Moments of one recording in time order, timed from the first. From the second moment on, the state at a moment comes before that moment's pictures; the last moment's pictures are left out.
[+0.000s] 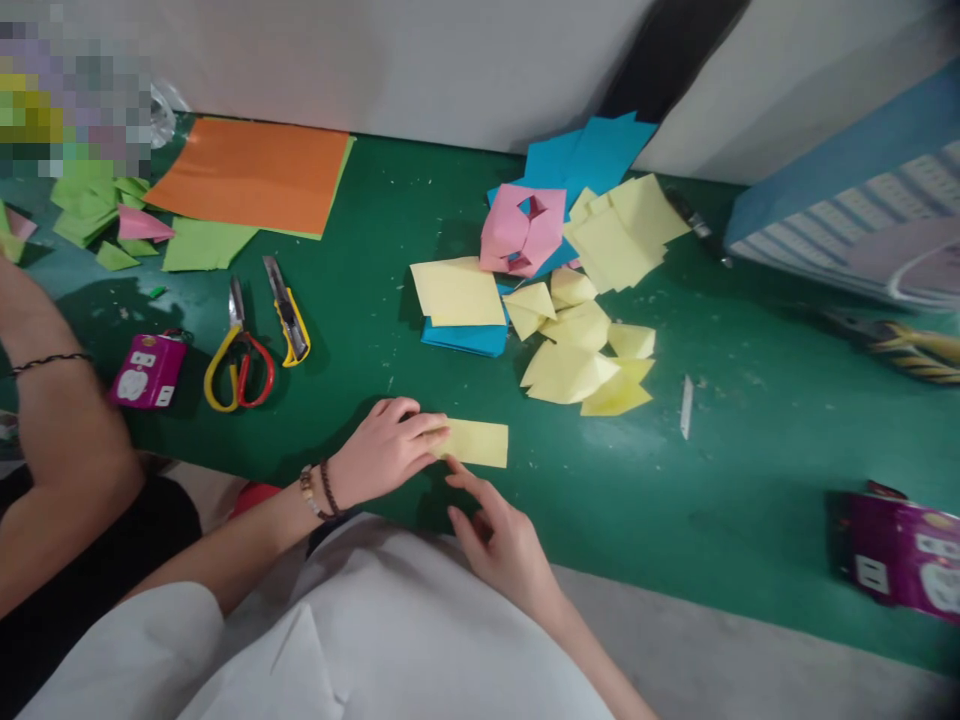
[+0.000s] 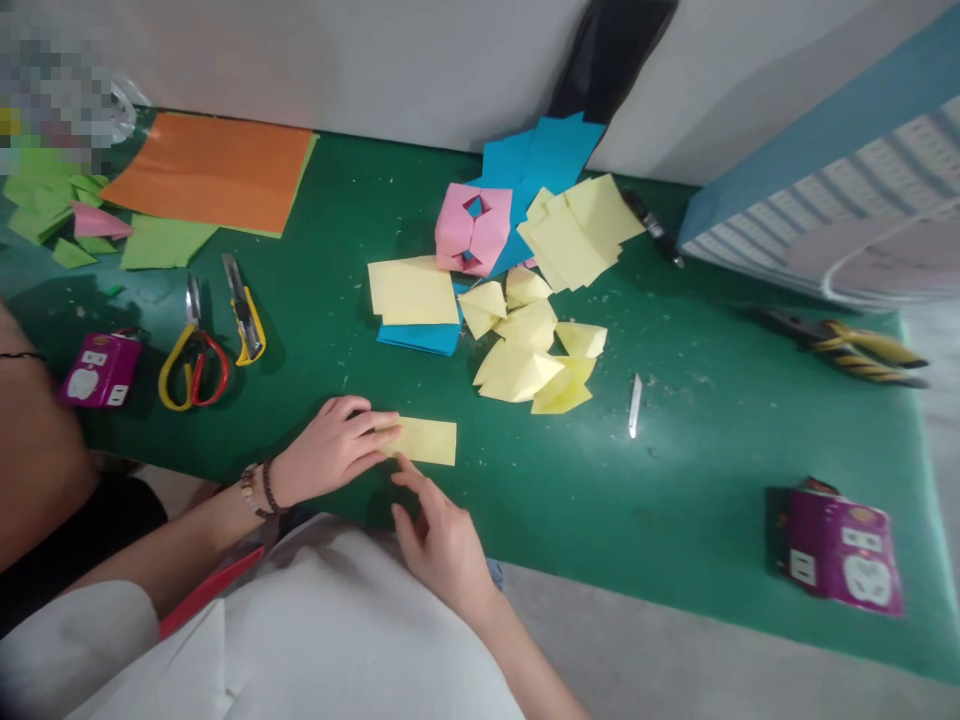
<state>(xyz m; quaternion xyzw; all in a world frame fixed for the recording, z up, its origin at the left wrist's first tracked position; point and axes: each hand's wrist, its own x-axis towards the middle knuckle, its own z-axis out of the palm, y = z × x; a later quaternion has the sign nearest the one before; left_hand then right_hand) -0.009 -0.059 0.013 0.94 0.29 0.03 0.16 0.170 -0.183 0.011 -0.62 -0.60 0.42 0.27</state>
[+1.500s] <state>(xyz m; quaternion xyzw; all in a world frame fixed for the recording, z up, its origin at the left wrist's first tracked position) 0.005 -0.081 0.004 0.90 0.38 0.15 0.16 0.203 -0.147 0.001 -0.73 -0.60 0.25 0.20</state>
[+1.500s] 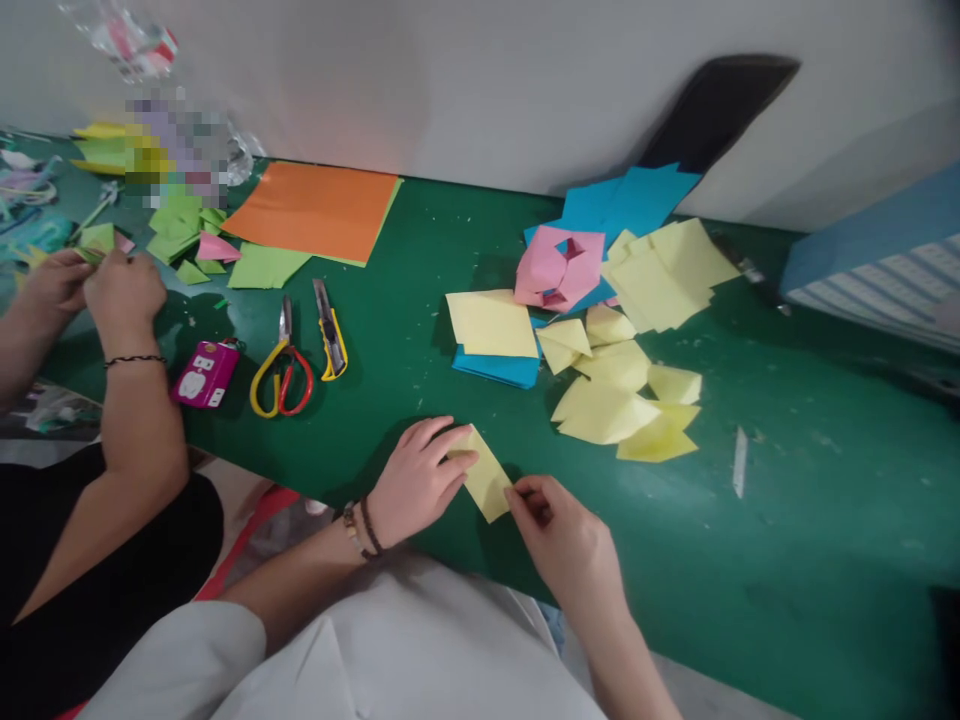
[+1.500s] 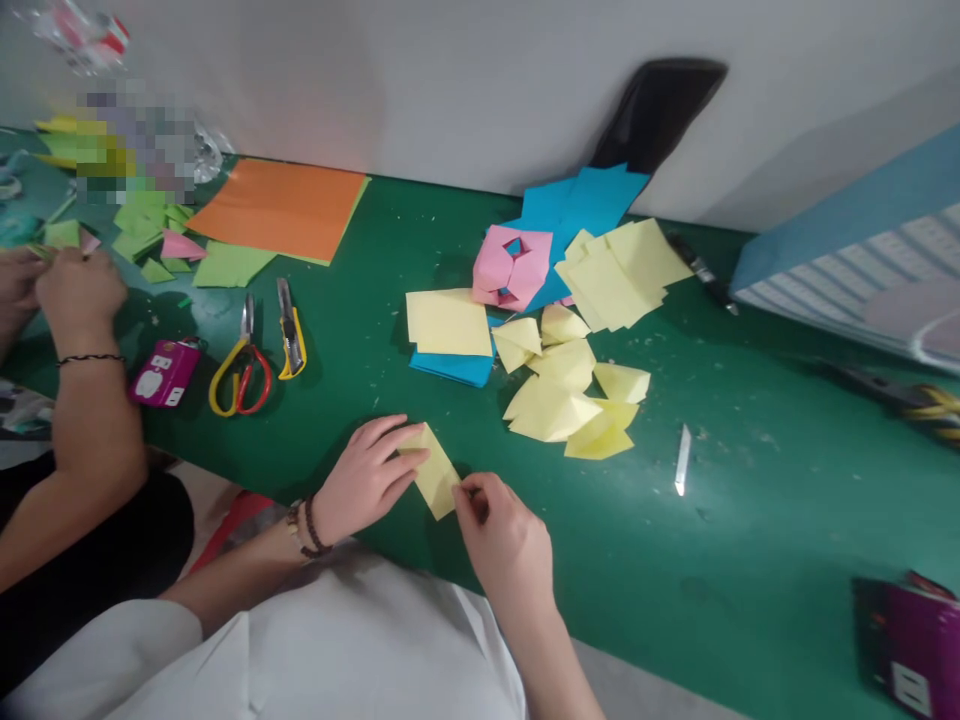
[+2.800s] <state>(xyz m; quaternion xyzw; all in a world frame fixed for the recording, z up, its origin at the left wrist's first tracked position) -0.015 -0.089 0.003 0.90 0.31 0.22 0.24 0.224 -0.140 -0.006 -0.53 -0.79 0.13 0.29</state>
